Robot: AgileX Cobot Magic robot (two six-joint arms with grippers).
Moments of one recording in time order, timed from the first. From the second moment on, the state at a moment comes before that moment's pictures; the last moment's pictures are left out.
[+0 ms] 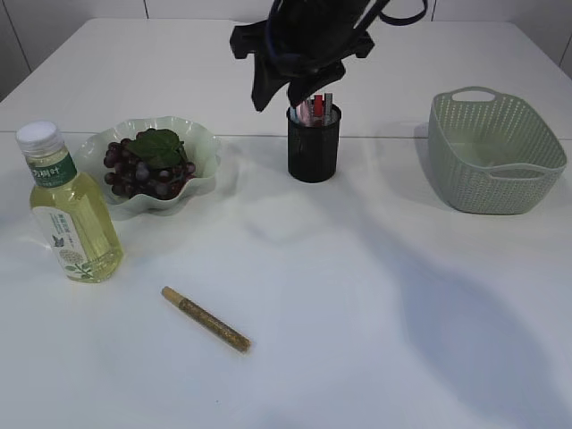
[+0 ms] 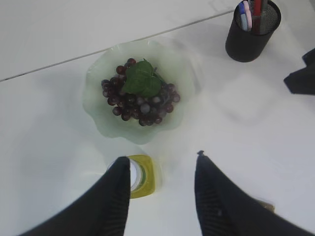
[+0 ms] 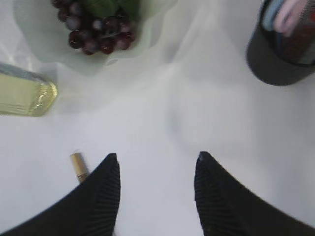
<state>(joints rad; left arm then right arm) -0.44 1.55 -1.84 0.17 1.27 -0.13 0.47 2.16 -2.23 0.21 1.24 -0.03</state>
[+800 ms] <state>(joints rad) -0.24 1.47 -1.84 0.09 1.27 -0.16 0.76 2.24 -2.05 0.19 1.24 -0.28</state>
